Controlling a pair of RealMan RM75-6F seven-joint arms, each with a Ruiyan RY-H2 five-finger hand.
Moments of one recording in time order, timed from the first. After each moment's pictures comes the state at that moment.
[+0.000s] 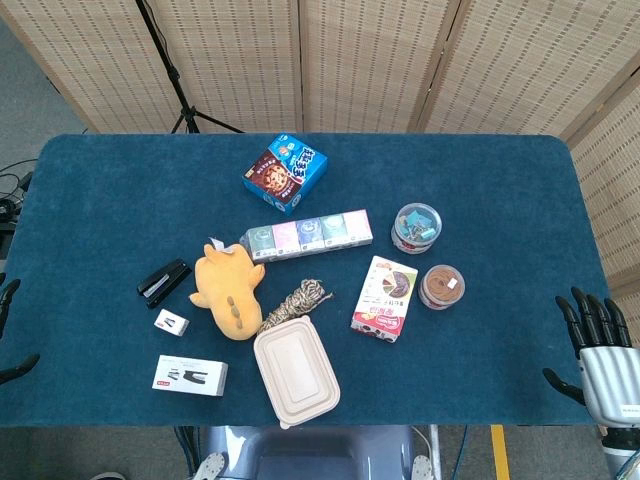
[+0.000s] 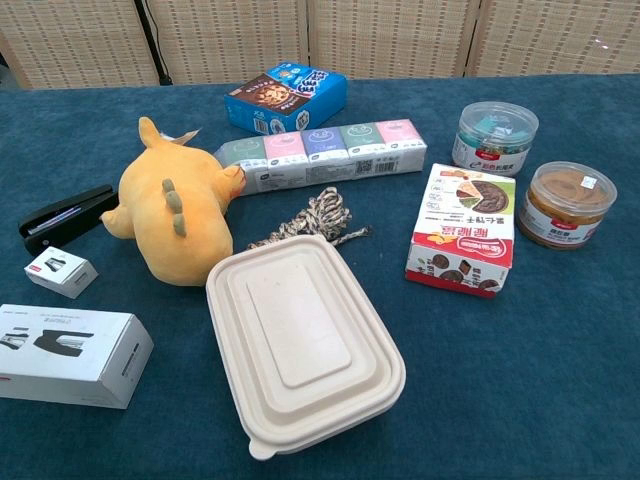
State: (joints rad) left arm -0.05 -1.04 0.00 -1.65 1.47 1.56 0.09; right arm 0.00 -1.08 0.04 -1.70 -1.62 1.62 -0.19
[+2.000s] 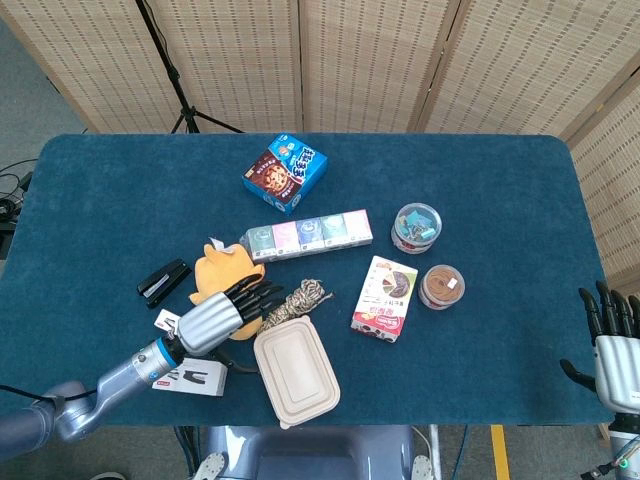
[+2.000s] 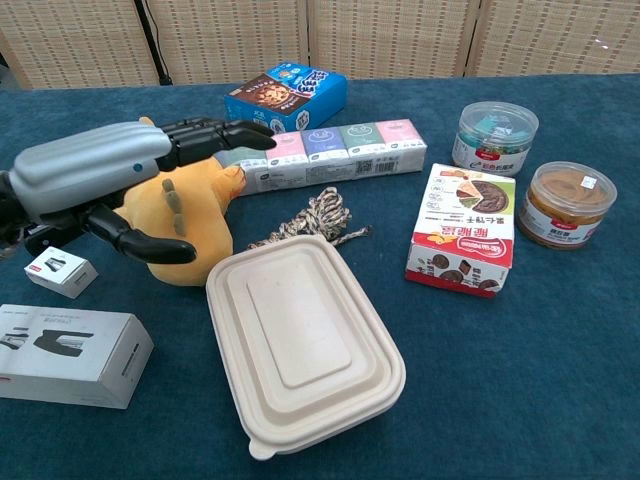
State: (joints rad) left arm -0.66 -1.57 0.01 -1.17 1.96 1.24 -0.32; right arm 0.02 -1.11 0.10 -1.67 -1.45 1.55 -0.25
